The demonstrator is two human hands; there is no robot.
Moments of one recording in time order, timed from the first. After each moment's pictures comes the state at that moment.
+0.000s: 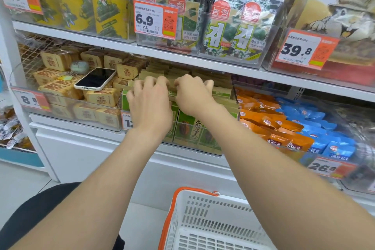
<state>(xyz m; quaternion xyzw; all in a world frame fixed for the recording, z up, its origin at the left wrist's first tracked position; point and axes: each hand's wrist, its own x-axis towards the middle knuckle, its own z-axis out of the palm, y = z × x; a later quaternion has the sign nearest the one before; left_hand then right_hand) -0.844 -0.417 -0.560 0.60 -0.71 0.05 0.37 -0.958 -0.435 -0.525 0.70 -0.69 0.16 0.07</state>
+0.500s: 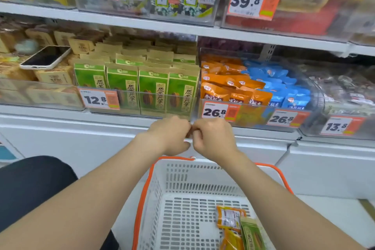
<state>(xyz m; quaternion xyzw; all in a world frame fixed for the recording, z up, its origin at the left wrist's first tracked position) -0.927 -0.348 -0.628 0.37 -0.92 -0.10 -0.03 -1.080 -0.289 -0.673 0.71 -0.65 0.26 0.11</state>
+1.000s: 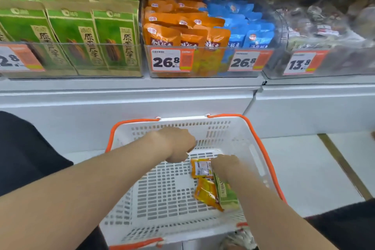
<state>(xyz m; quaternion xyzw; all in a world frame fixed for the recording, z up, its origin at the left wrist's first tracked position) -1.026 -0.267 -0.744 0.15 -0.95 -0.06 -0.28 -1.192 -0.141 -0.879 0.56 -0.75 -0.28 -0.21</state>
